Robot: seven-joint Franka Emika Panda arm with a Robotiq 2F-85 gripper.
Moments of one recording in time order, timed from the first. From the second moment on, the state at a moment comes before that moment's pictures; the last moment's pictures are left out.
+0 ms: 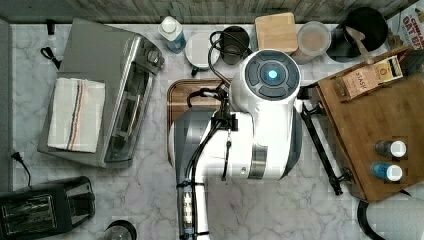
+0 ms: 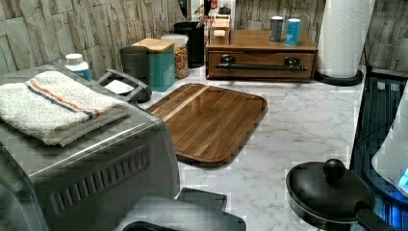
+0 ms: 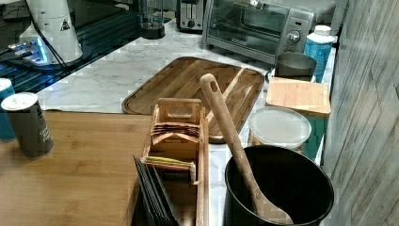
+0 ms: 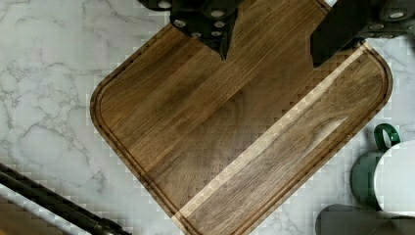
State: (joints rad) arm -0.02 0.02 -0.04 -1.87 0.03 0.26 -0.11
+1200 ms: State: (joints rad) arm -0.03 -0.16 -0.07 -2.21 0.02 0.46 -0.98
